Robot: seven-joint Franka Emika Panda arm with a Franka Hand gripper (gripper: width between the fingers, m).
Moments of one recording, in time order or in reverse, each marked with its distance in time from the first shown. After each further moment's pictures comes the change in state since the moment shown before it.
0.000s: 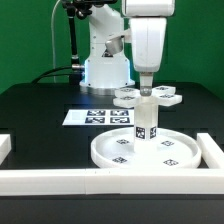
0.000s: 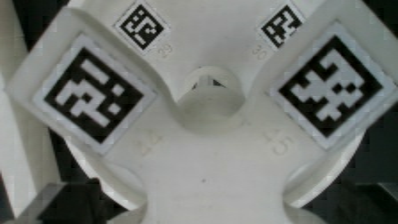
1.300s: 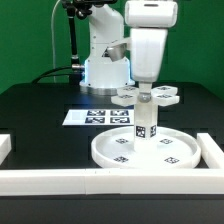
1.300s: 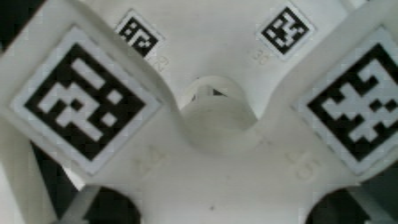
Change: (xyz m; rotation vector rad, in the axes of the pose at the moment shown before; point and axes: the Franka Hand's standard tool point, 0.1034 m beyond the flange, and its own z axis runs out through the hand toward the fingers) arm -0.002 -0.005 0.012 0.022 -0.003 0.338
